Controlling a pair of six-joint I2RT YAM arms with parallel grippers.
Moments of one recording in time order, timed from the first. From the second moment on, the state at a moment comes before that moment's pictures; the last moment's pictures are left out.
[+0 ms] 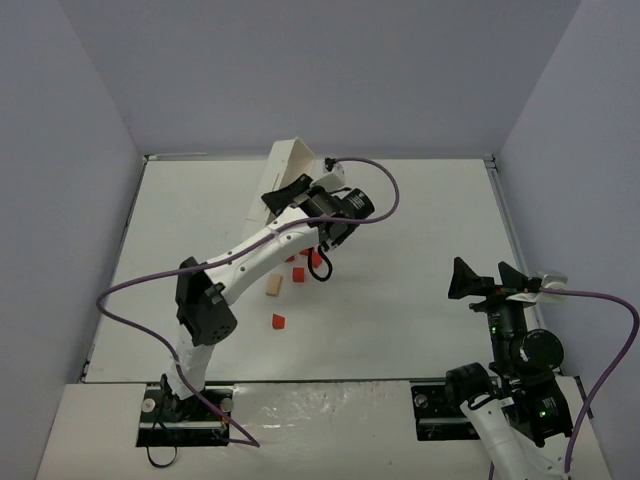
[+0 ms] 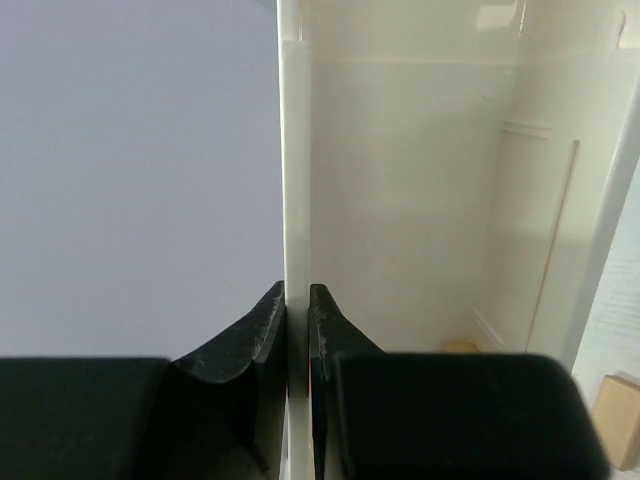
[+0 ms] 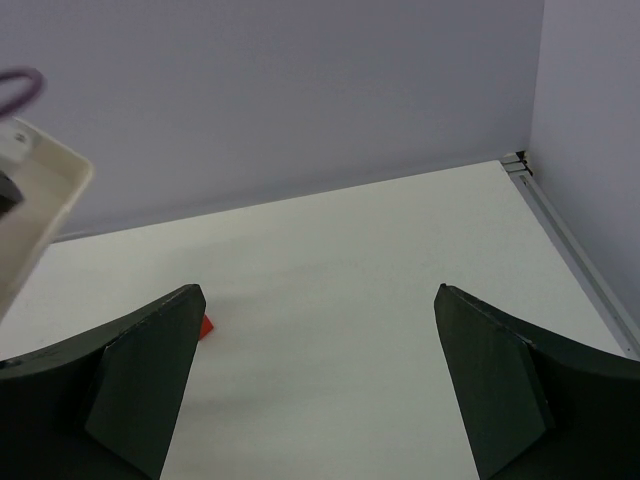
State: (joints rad) left arm -0.89 2.04 2.10 -1.40 -1.35 -0.30; right arm 0.29 0.09 0.60 -0.35 0.28 0.20
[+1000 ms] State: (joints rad) left arm -1.01 1.54 1.12 0.53 -1.26 0.95; right arm 0.29 0.11 0.60 -0.35 0.26 0.21
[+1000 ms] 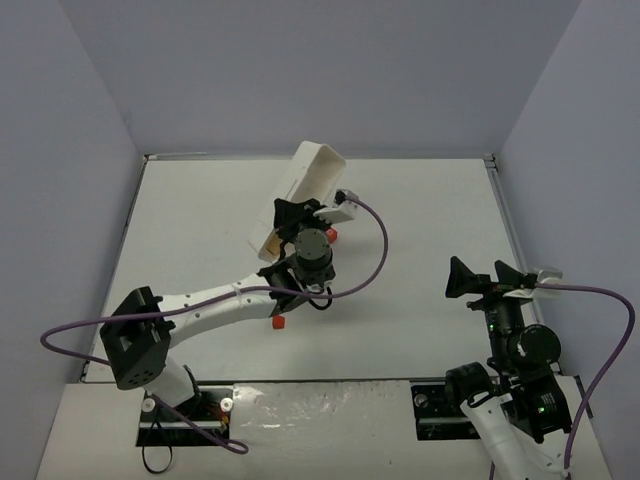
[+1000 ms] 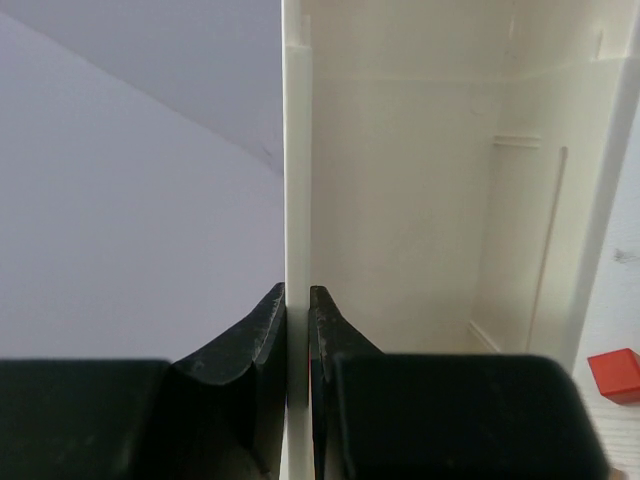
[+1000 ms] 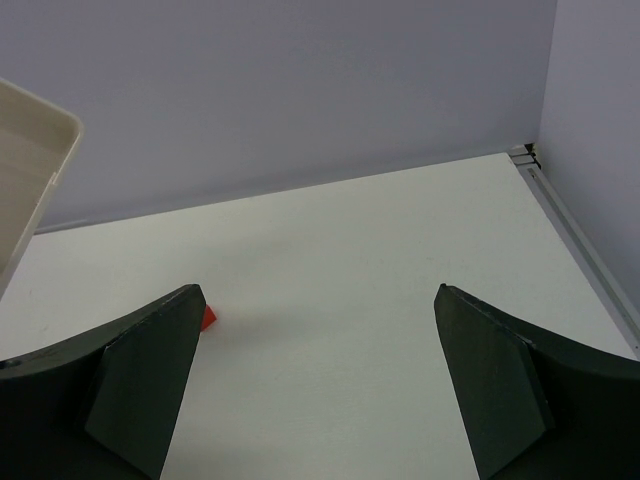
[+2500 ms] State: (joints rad) left arm -1.00 1.95 1.38 0.86 -1.29 1.66; right arm 0.29 0.13 0.60 -0.35 0.26 0.21
